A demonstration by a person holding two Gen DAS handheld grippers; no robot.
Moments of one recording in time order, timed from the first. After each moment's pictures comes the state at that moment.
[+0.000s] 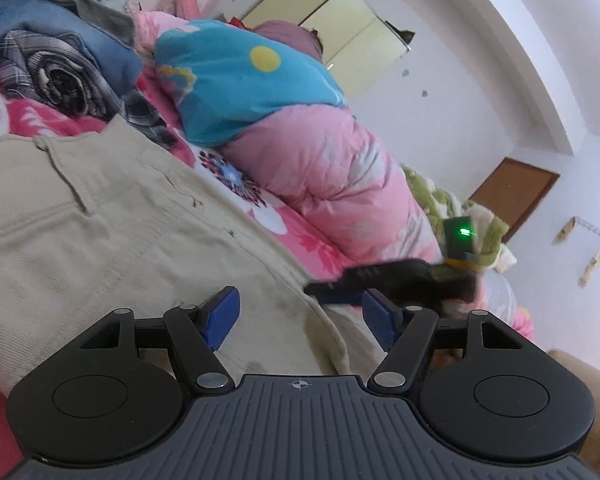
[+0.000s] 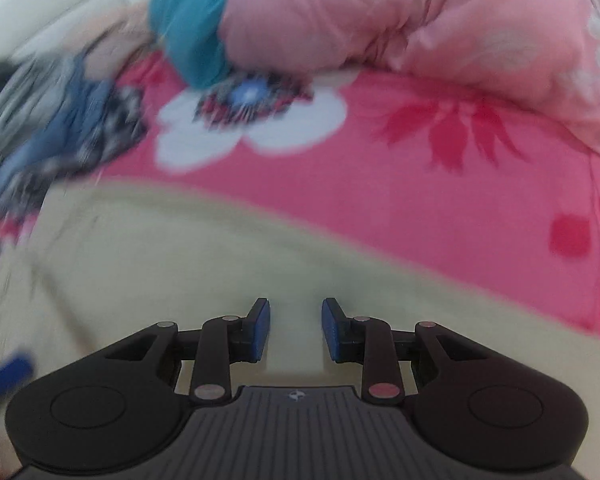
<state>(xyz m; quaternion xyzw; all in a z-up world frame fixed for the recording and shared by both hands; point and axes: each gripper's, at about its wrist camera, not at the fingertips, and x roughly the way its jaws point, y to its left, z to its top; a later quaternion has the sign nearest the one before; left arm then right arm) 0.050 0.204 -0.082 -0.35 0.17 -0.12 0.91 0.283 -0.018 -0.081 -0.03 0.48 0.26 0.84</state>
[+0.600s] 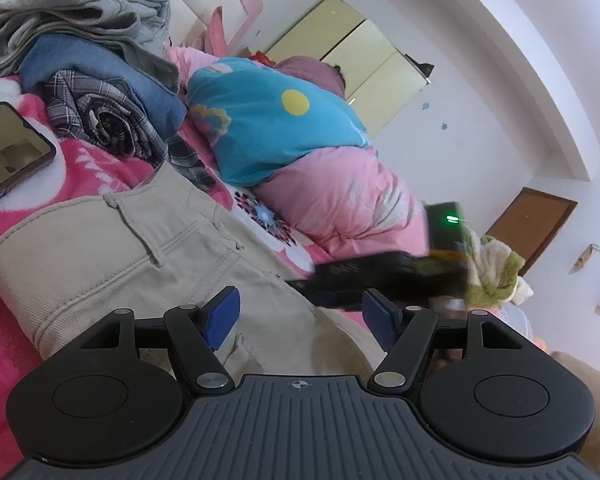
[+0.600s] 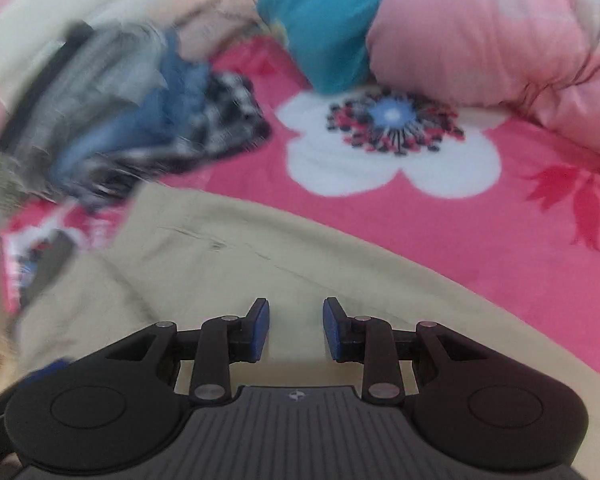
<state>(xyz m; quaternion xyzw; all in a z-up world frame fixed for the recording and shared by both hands) 0.028 0.227 -0.077 -0.36 0.14 -0.07 0.92 0.270 0.070 -0.066 -0.05 0.48 0.35 0.80</state>
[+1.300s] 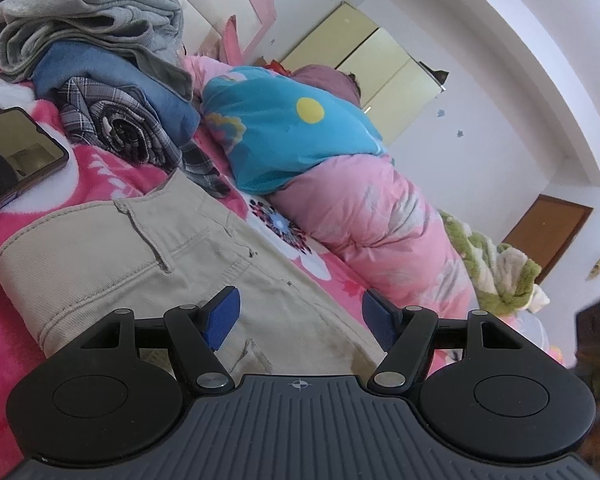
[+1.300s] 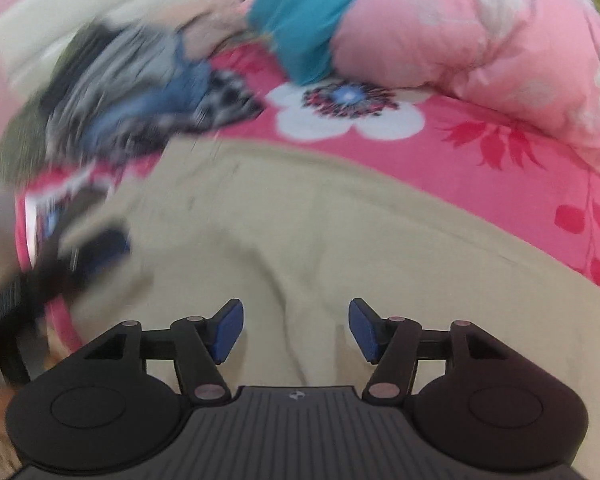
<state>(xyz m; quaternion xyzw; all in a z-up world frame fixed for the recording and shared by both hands) 0.029 0.222 -0.076 -0.35 0.13 -0.03 0.92 0.138 -0.010 -0.024 -0.10 0.45 0.32 0.83</state>
